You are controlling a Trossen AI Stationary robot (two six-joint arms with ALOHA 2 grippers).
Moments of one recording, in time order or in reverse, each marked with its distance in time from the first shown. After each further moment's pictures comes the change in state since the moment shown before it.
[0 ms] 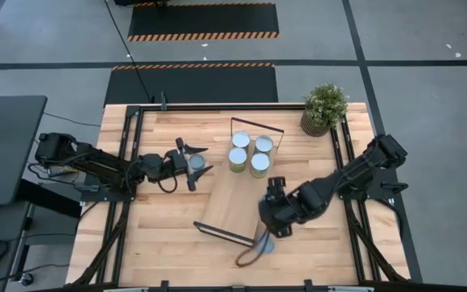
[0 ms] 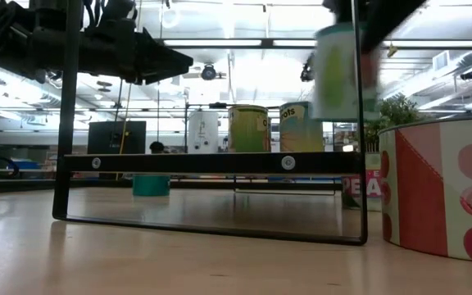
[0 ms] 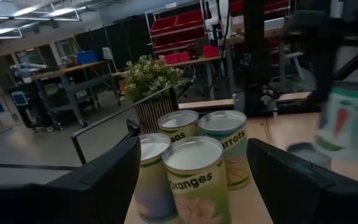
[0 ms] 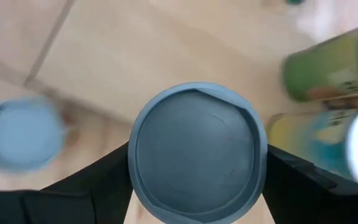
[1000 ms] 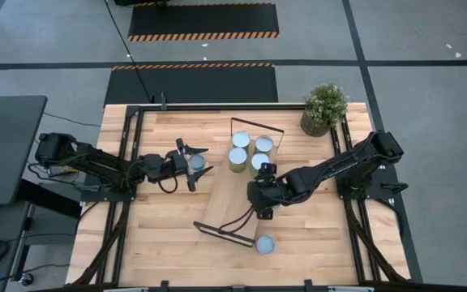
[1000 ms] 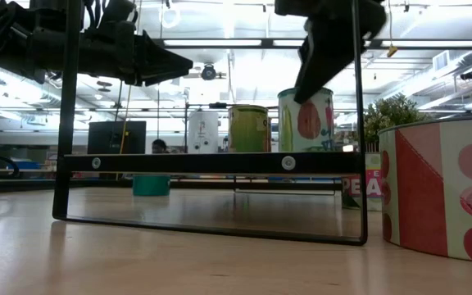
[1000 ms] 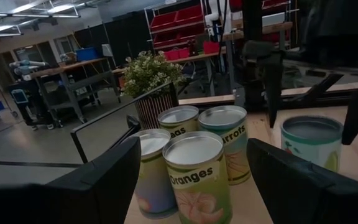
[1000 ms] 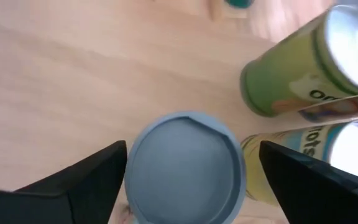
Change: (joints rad) left arm 0.000 0.000 0.000 -0.017 0.000 0.001; right arm -0.161 0.003 -0.151 0.278 0.059 0.010
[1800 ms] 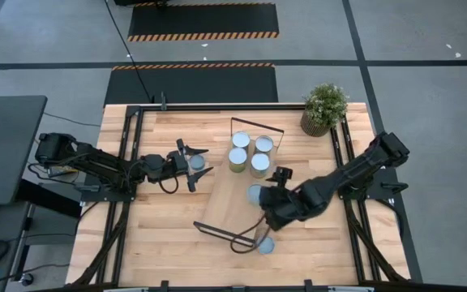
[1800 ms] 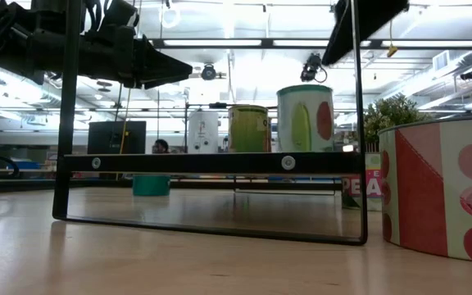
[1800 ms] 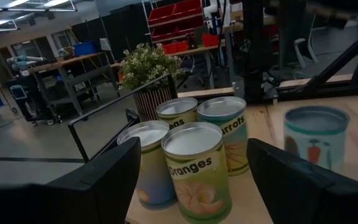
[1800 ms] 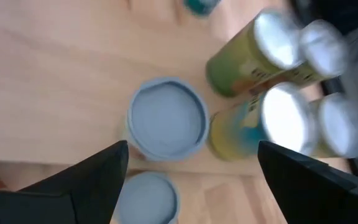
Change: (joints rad) left arm 0.000 0.000 0.000 -0.031 0.000 0.000; right arm 0.172 -0.044 0.078 -0.257 0.220 0.224
